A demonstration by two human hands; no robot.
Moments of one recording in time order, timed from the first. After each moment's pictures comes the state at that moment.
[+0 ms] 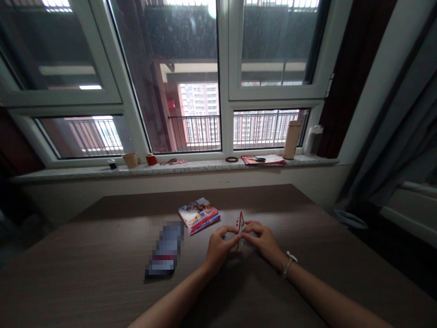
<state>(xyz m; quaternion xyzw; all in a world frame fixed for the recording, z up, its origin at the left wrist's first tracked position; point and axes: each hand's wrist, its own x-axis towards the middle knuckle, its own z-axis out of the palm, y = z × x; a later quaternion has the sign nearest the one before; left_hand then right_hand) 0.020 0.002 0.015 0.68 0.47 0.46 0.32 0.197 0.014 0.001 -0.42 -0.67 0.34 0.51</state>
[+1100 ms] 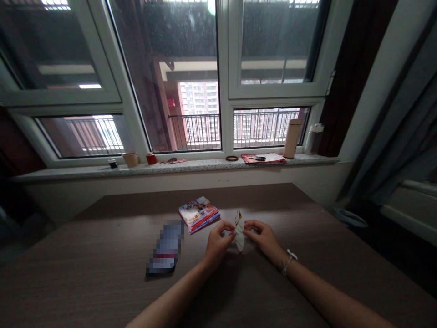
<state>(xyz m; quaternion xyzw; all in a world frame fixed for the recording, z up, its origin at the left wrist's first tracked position) 0.016 0.017 0.000 0.65 0.43 0.51 0.37 0.196 0.016 0.003 -0.44 -0.61 0.40 0.53</state>
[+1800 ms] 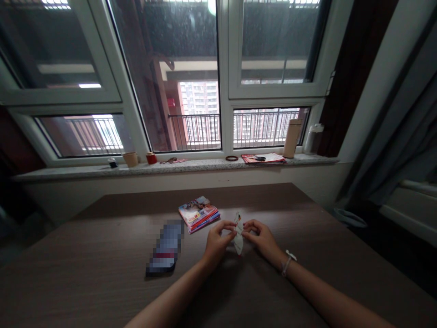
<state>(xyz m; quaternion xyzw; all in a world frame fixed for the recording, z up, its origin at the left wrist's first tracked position) 0.017 0.012 0.011 0.64 0.44 0.51 0.37 0.191 0.013 0.000 -0.41 -0.60 0.43 0.53</state>
